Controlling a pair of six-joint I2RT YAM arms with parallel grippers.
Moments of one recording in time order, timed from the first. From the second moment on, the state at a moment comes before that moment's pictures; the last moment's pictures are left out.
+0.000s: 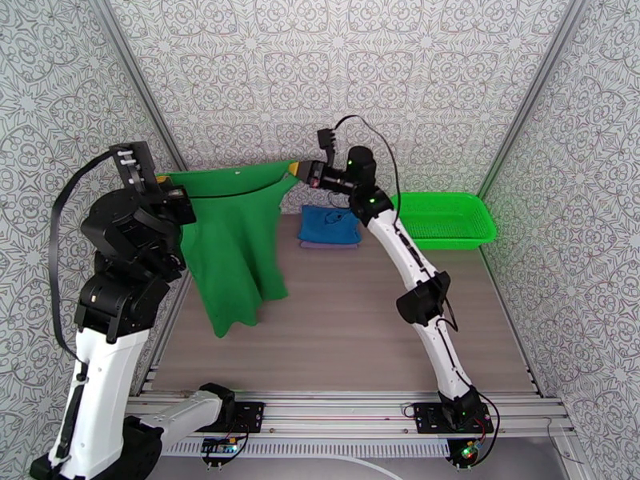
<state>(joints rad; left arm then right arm) -0.27 1.12 1.77 -0.60 -0.70 0.14 0.56 2.44 2.77 -0.13 -0.70 0.81</state>
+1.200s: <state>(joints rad) -1.21 1.84 1.45 -0.55 0.14 -0.58 0.12 1.56 1.05 -0.34 -0.33 0.14</state>
